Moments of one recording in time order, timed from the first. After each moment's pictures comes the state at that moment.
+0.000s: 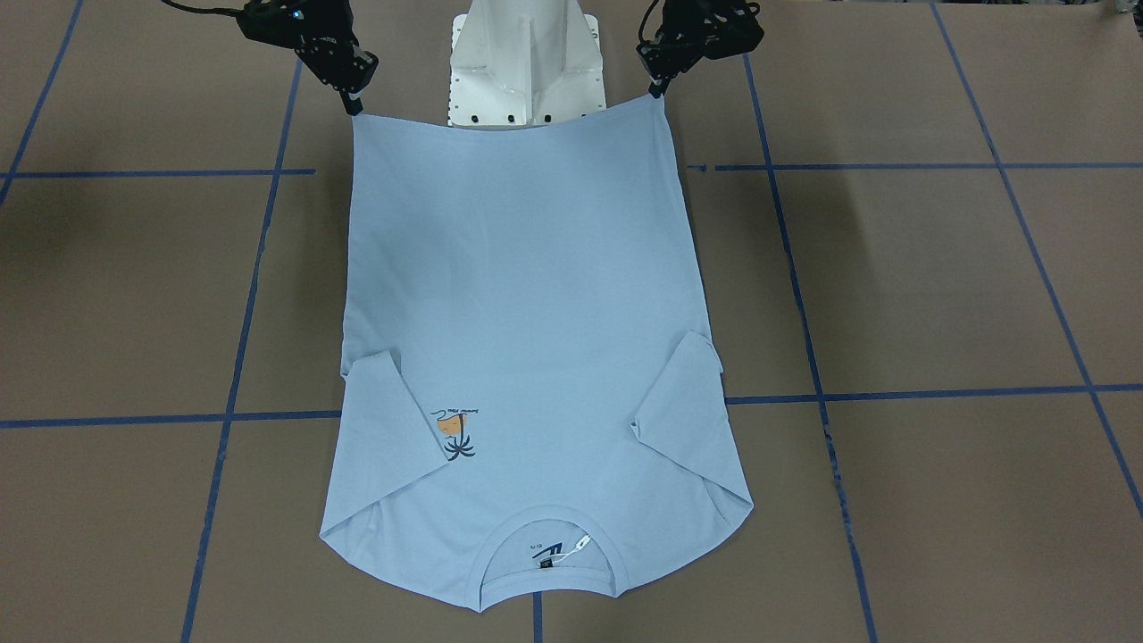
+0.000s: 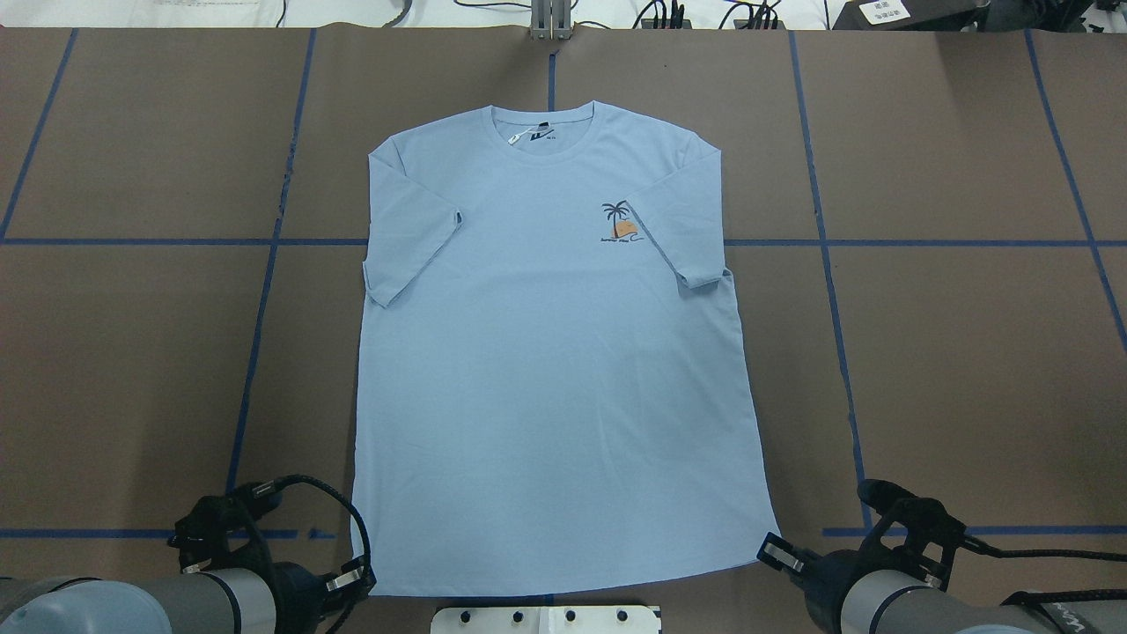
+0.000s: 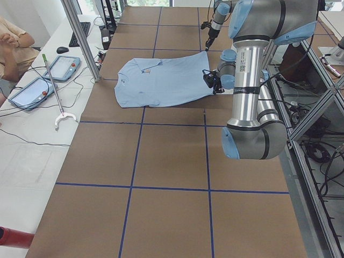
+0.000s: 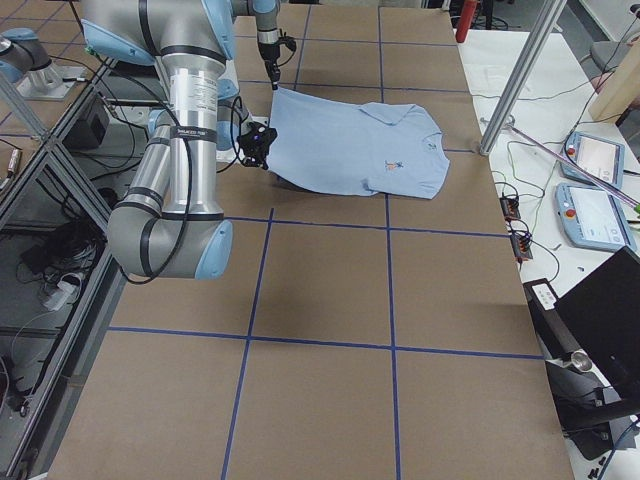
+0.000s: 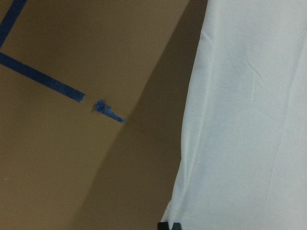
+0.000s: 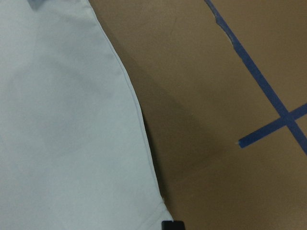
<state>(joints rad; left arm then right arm) -0.03 -1.64 -2.31 -1.78 -1.52 -2.01 -0.04 -1.65 2.38 -1.47 1.27 2.12</state>
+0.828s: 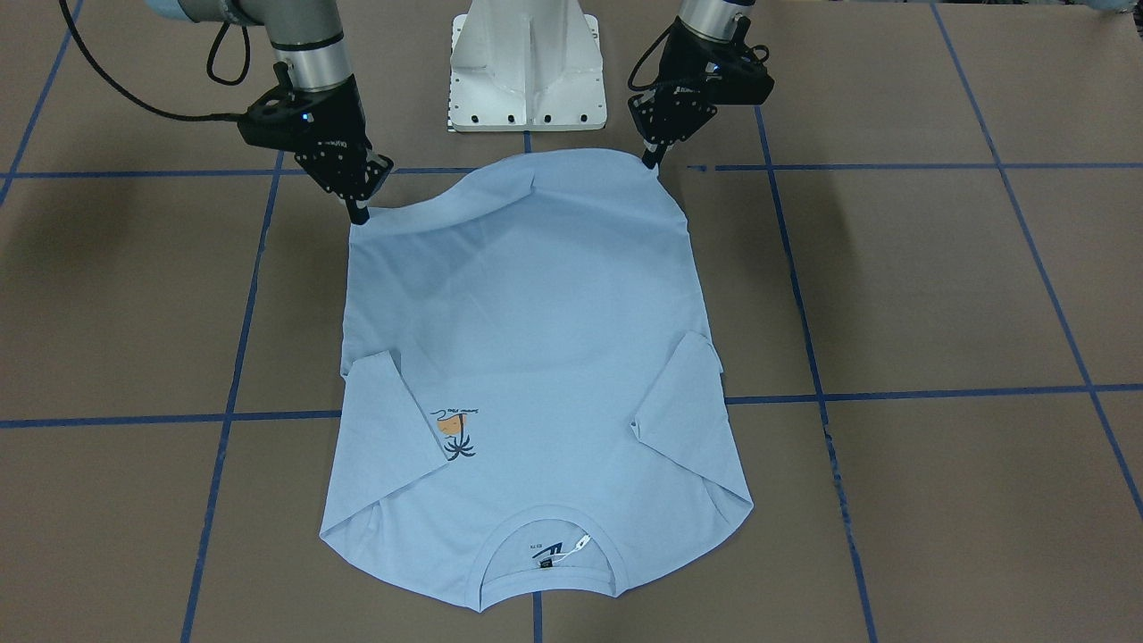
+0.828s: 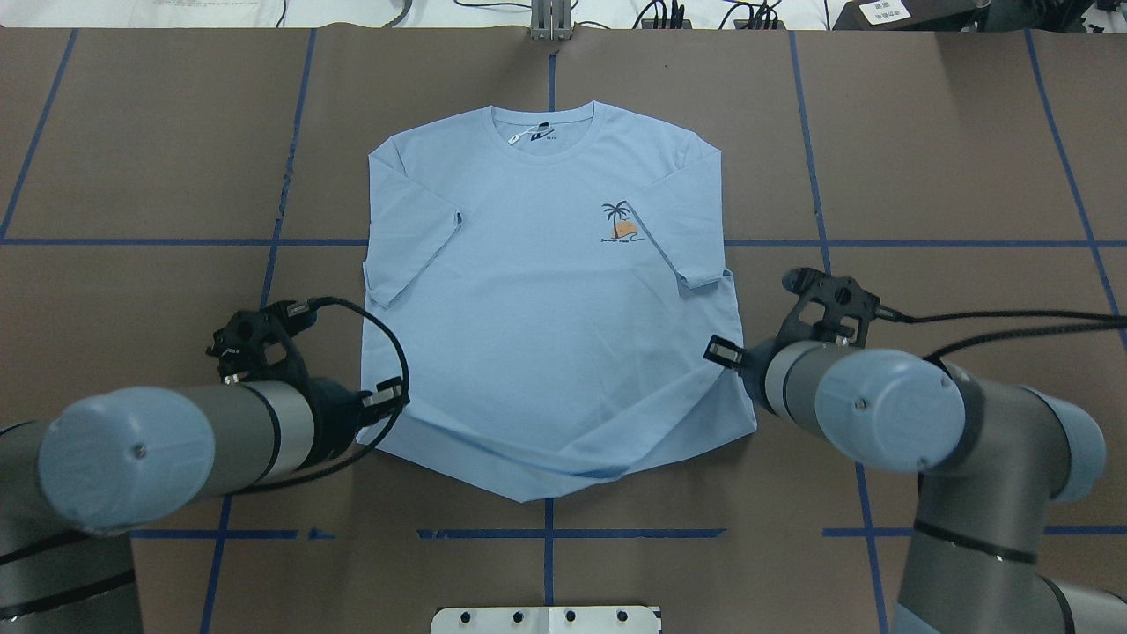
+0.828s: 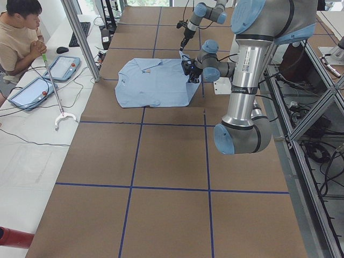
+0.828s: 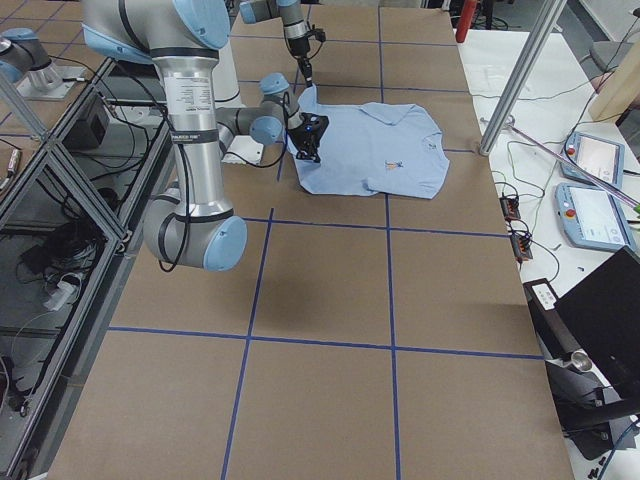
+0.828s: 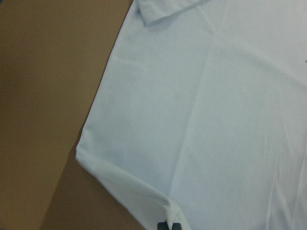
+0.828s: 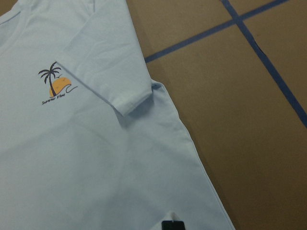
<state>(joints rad) -0.36 -1.84 -2.14 -1.80 -1.53 -1.70 0.42 -1.32 2.08 -1.47 1.47 1.67</state>
